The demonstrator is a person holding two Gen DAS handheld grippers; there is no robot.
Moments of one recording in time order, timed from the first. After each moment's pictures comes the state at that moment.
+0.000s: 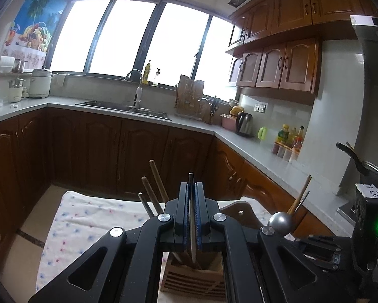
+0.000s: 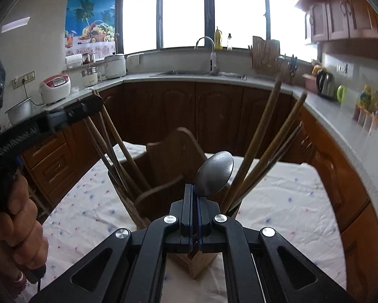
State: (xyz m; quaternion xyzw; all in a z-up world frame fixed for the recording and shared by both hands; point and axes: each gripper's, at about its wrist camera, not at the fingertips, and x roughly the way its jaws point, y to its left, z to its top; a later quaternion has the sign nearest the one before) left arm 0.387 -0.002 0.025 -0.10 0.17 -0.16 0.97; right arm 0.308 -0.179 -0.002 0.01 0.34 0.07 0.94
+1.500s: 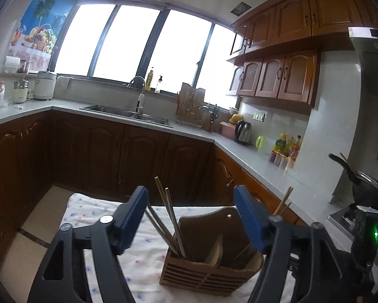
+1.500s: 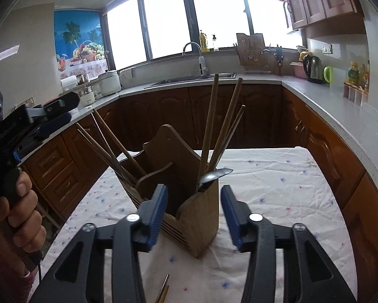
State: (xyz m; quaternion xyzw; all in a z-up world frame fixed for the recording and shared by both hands) left arm 0.321 0.020 0.043 -0.12 0.15 -0.16 0.97; right arm 0.267 -0.211 0.008 0.08 0.32 0.06 0.94
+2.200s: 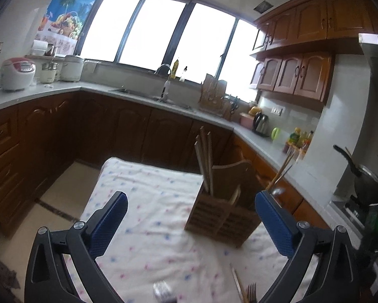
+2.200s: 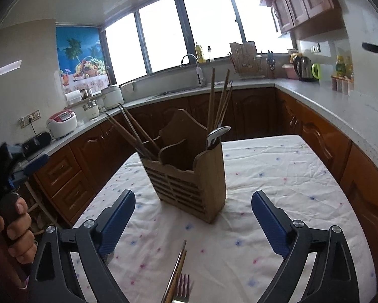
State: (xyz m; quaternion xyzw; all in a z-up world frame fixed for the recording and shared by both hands) left arm 0.202 0.064 0.027 -0.14 0.20 -0.10 0.97; right arm 0.180 -0.201 0.006 0.11 0.28 0.06 0.95
